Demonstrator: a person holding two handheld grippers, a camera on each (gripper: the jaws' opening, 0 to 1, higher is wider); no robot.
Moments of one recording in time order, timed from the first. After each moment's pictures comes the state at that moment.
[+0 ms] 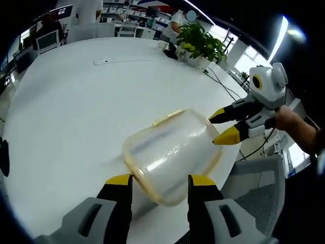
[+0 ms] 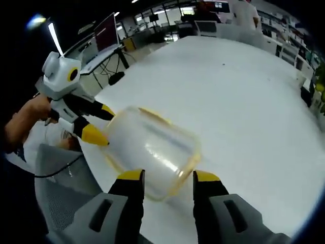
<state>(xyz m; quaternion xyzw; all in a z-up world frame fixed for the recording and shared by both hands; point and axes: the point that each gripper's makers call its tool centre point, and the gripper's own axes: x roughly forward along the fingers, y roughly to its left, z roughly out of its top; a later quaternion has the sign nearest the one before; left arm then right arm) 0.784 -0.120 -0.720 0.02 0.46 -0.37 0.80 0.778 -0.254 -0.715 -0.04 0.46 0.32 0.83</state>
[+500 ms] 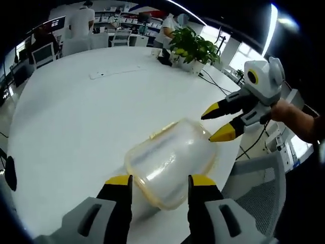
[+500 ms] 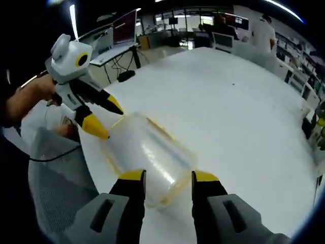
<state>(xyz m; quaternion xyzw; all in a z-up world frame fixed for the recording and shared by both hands) 0.792 -0.127 -0.697 0.04 0.42 -0.40 0.81 0.791 -0.245 -0.698 -0.11 0.41 0.36 0.83</state>
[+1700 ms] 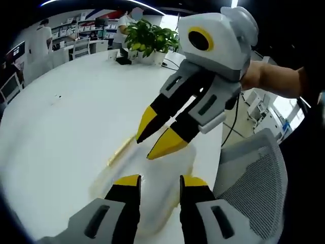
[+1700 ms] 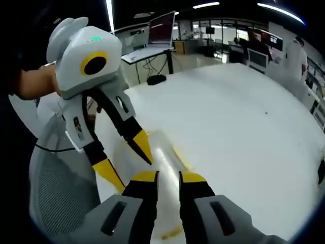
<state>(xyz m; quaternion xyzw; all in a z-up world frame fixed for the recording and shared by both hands) 0.779 -0.187 -0.704 0.13 0.39 -0.52 0.75 0.809 -0.188 -0.698 -0.15 0.36 0.49 0.78</state>
